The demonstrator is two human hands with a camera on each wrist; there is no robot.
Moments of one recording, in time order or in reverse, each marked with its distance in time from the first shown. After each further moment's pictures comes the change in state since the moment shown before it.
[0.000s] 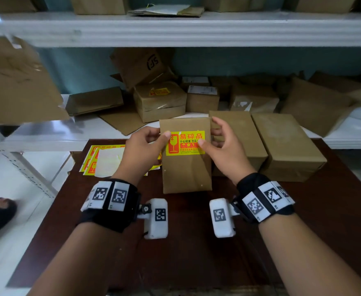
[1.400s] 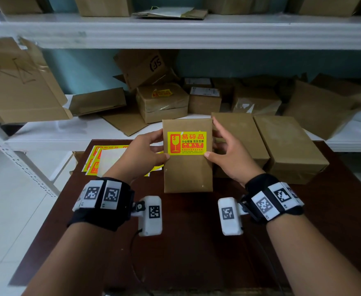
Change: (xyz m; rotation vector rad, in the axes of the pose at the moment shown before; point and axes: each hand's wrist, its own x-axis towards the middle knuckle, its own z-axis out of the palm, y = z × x) left_hand 0.000 0.002 -0.019 0.118 -0.315 0.004; right_hand 0.006 0.011 -0.015 -0.039 -0.221 -0.022
